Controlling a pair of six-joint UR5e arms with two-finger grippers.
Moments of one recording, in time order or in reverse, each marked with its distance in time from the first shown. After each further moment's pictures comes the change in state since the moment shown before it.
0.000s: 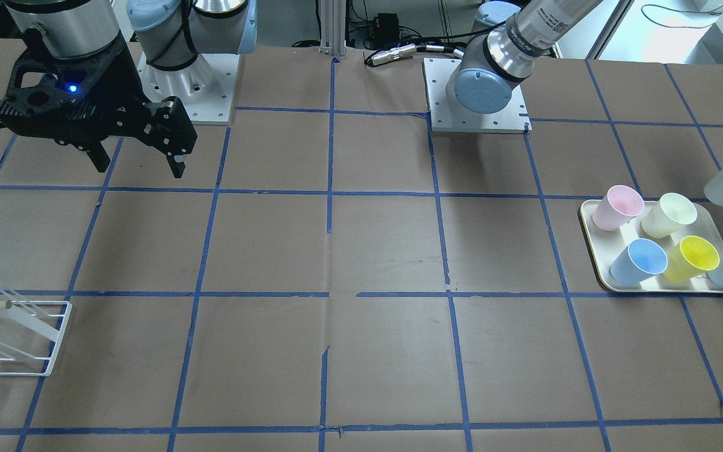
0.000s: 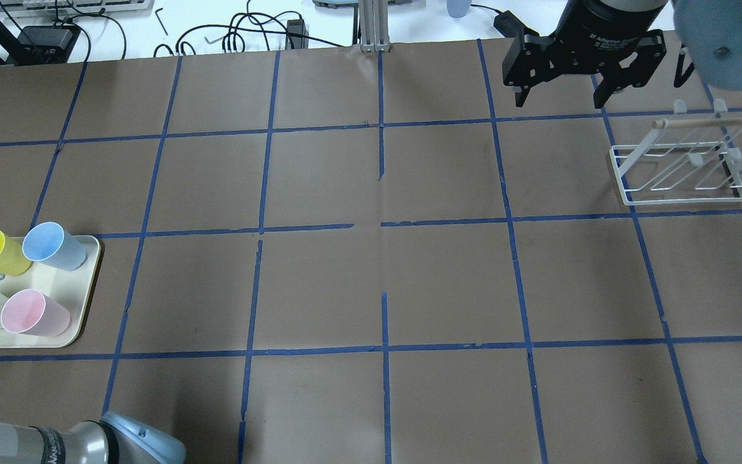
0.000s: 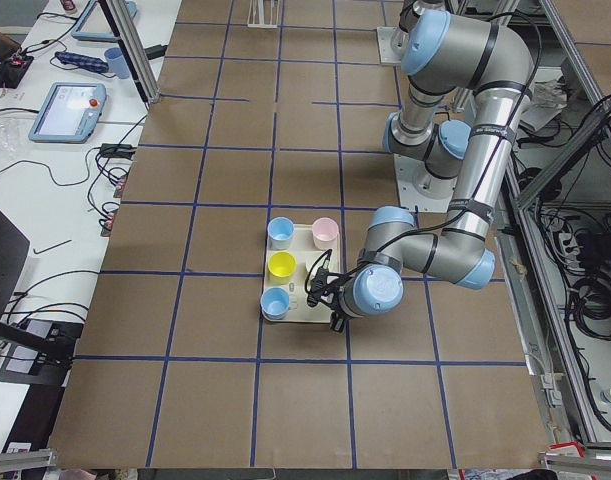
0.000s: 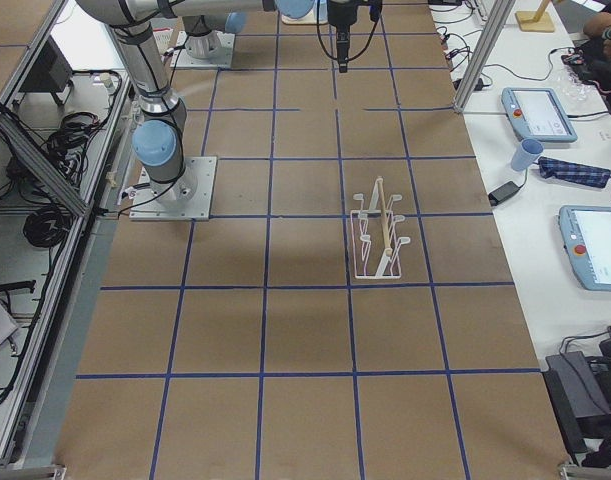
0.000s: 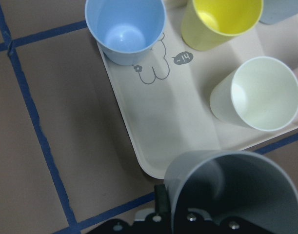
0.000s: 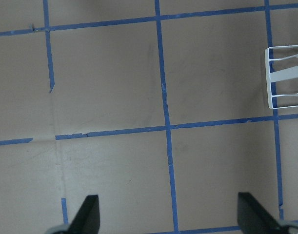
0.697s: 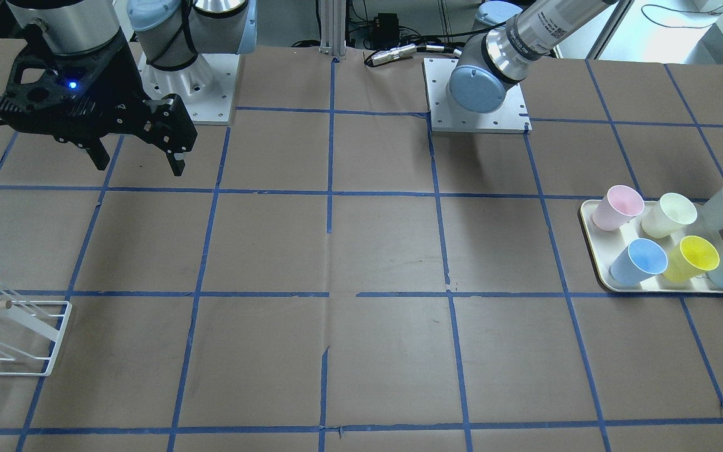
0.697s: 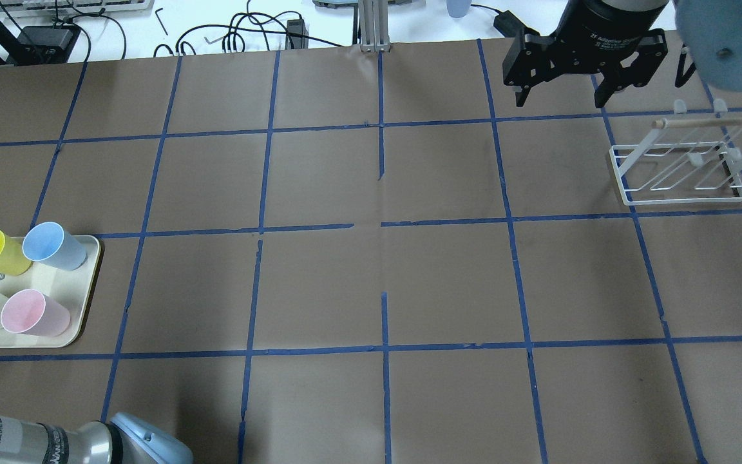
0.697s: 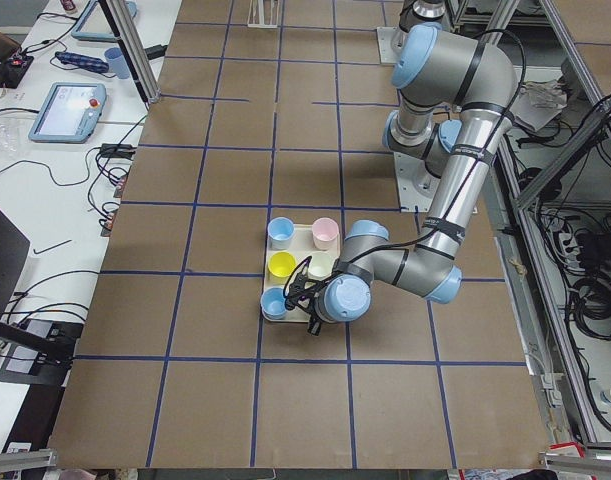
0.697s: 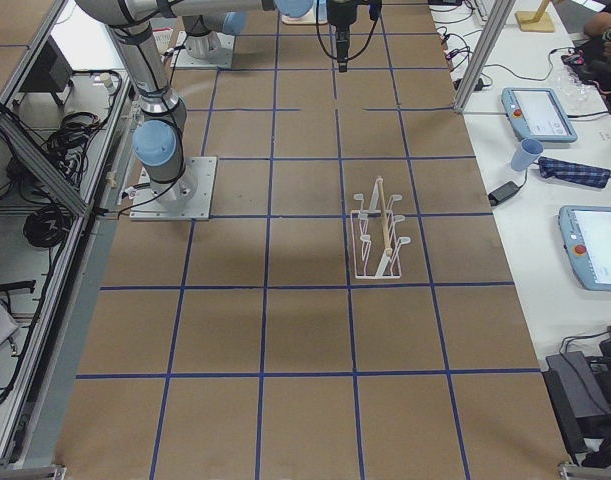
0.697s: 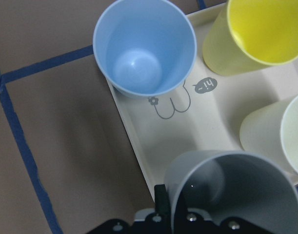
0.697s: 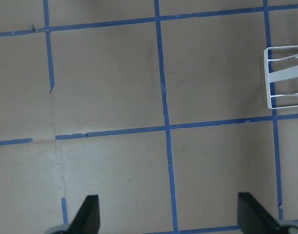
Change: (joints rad) left arm -0.060 -0.062 0.005 0.068 -0.001 -0.013; right arm 0.001 -0.005 0.001 0.000 -0.002 0.002
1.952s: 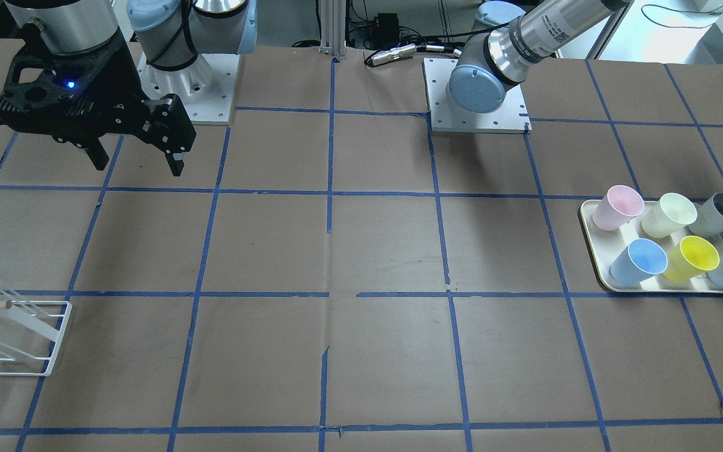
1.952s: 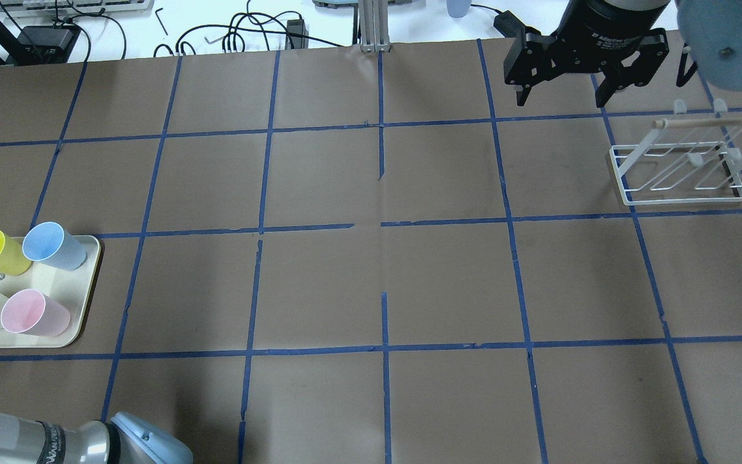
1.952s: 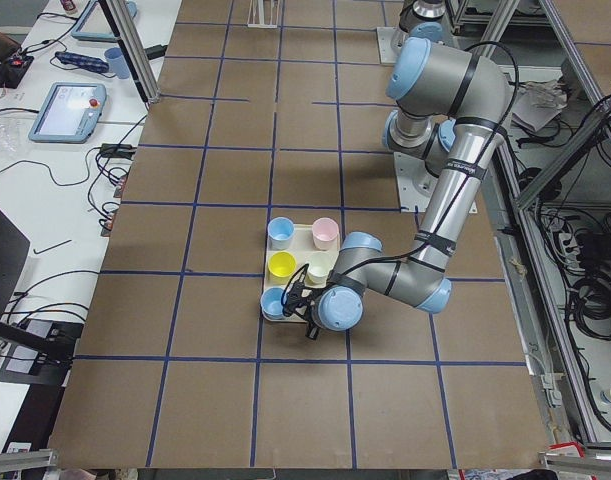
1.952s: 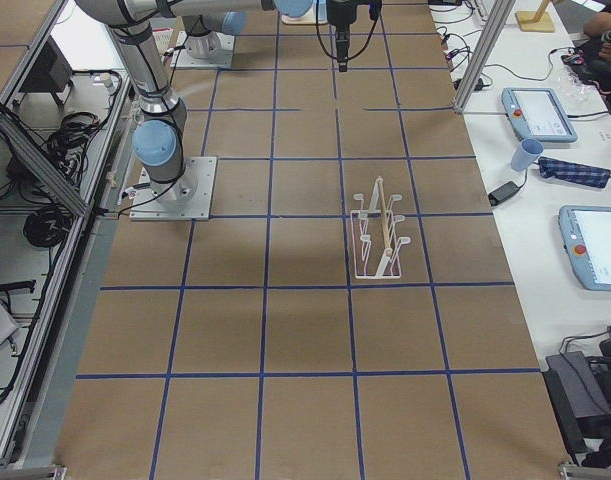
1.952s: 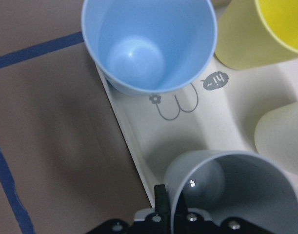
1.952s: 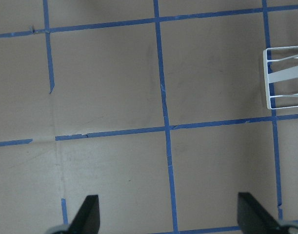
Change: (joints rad) left arm -0.002 -0.051 0.000 0.016 0.005 -0.004; right arm -0.004 0.000 0.000 -0.001 0.010 0.002
